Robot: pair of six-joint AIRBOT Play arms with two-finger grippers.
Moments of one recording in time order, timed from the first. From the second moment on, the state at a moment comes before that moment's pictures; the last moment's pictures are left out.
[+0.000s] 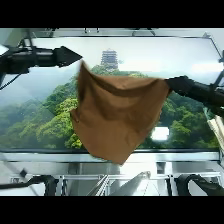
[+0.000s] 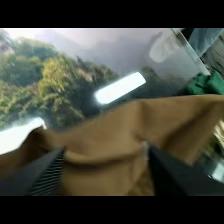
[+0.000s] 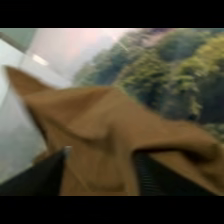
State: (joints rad) left arm 0.02 -1.55 1.55 0.45 -1.19 -0.90; right arm -0.18 -0.99 0.77 -0.31 0.88 0.84
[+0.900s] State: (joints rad) left arm -0.13 -1.41 0.76 0.67 -1.36 -1.29; right arm -0.43 -1.64 0.99 -0.60 1.21 0.94
